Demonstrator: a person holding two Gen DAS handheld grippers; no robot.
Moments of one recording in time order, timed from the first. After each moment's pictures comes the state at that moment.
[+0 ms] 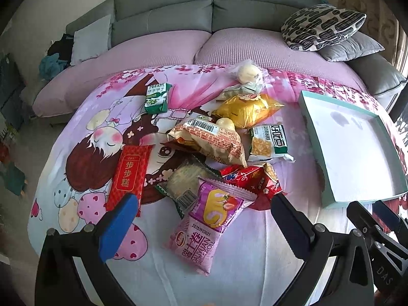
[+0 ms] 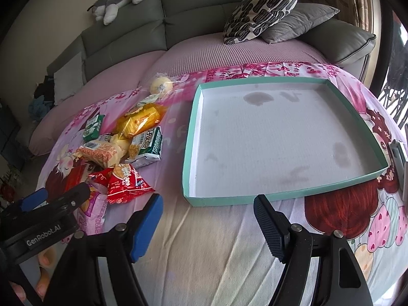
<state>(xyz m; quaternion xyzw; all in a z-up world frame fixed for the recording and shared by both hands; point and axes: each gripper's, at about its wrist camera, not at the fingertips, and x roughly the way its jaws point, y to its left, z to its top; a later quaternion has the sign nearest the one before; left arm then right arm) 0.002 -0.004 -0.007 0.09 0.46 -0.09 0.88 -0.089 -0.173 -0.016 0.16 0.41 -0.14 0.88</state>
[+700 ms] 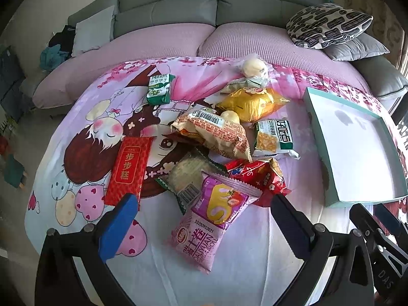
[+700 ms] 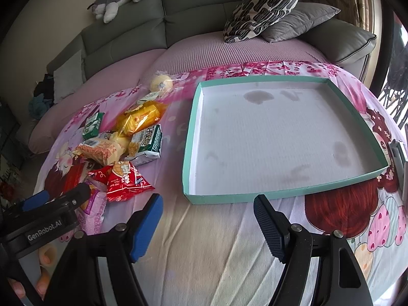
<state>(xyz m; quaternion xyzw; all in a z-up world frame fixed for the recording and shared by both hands) 0.007 0.000 -0.014 0.08 0.48 -0.09 0.87 -0.088 -0.172 -0.018 0.16 0.42 -0.14 0.88</state>
